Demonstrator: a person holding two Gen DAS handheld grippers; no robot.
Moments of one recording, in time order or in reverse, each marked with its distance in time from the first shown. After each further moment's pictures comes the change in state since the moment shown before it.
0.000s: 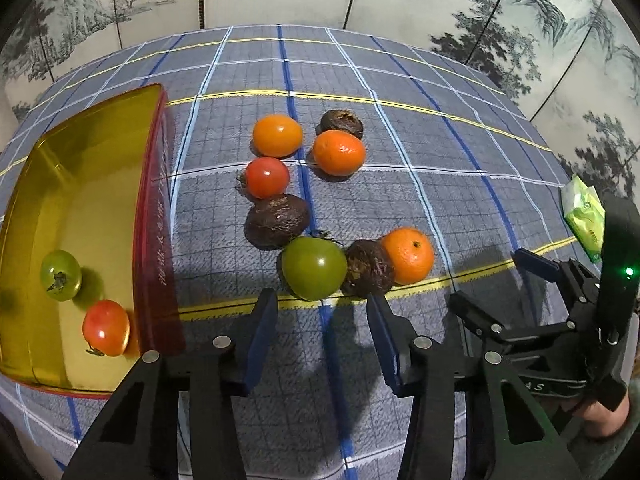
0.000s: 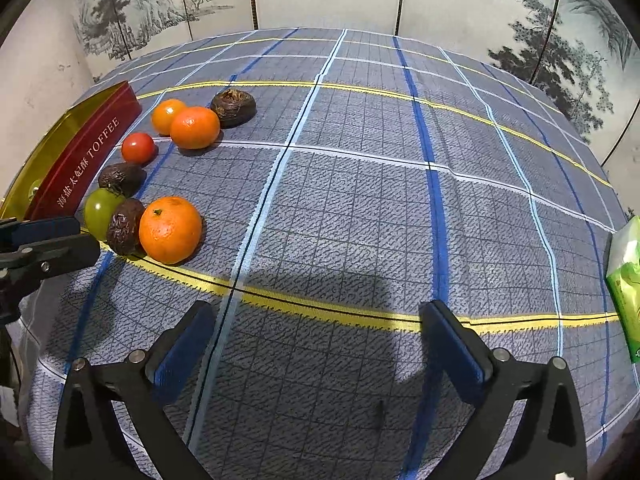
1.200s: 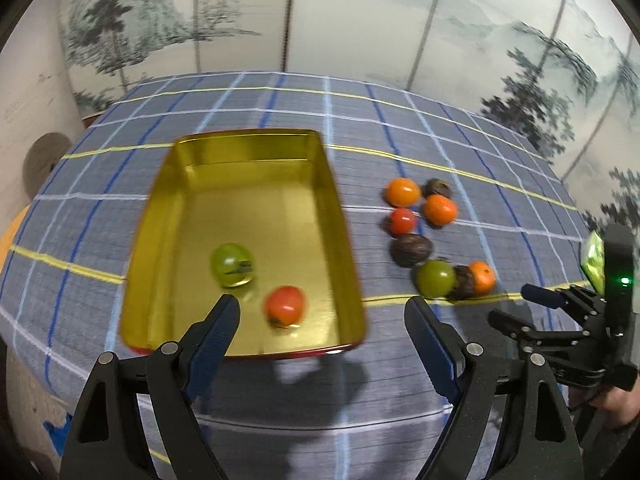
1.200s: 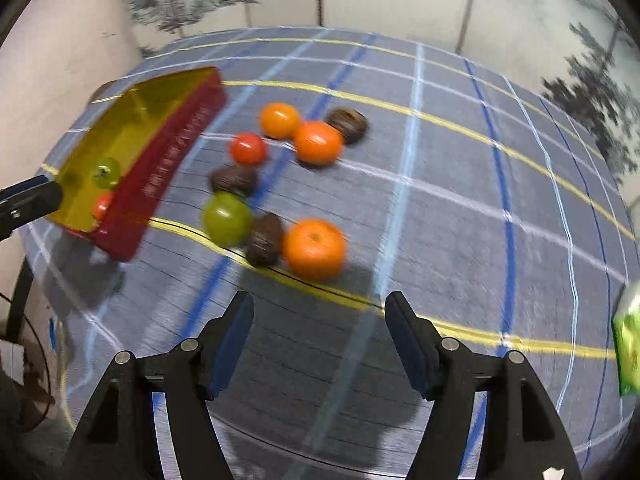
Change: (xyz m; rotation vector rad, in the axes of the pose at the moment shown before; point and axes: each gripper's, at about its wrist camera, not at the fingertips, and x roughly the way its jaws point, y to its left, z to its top) left arm -0.093 0.083 -0.024 -0.109 -0.162 0.117; right arm -0.030 0.063 0.018 -0.123 0.056 0.094
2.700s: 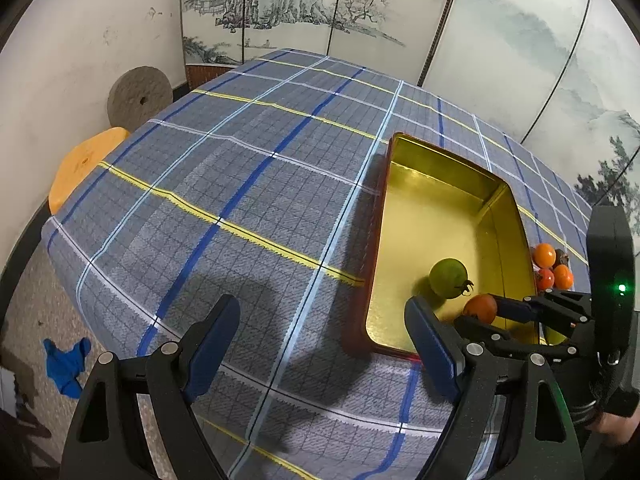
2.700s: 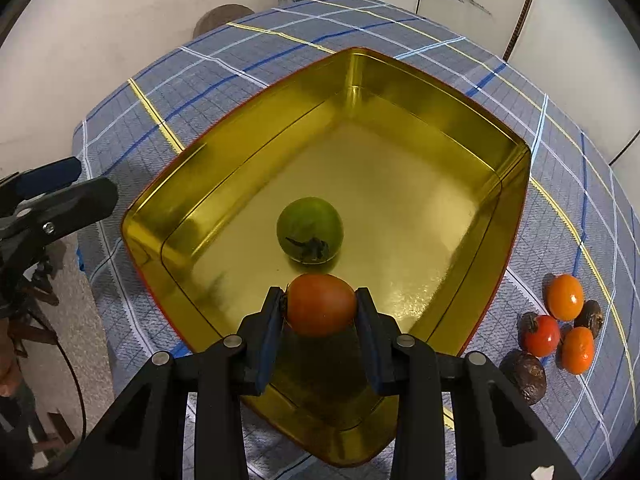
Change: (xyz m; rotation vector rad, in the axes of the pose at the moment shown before) left arm -0.027 0.173 -0.024 -0.331 -0.027 0.210; right arm 0.061 0.222 0.089 -0.433 0.092 0.197
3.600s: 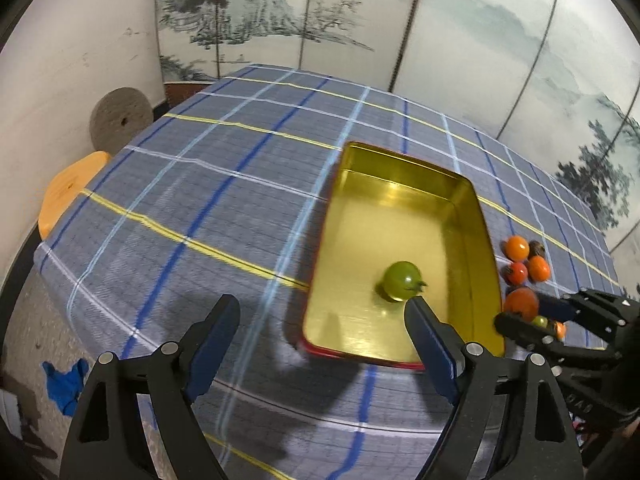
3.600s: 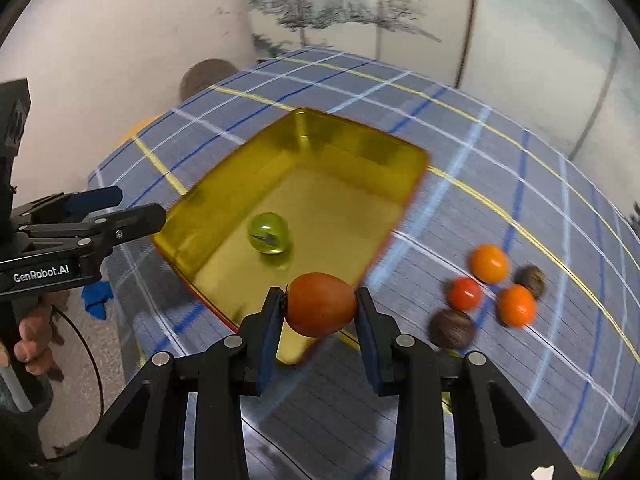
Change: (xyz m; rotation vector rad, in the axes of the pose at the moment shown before) left arm -0.016 -0.032 0.002 0.069 -0.034 -0.034; right arm -0.076 -0.027 -0.037 0.078 -0.173 -0.002
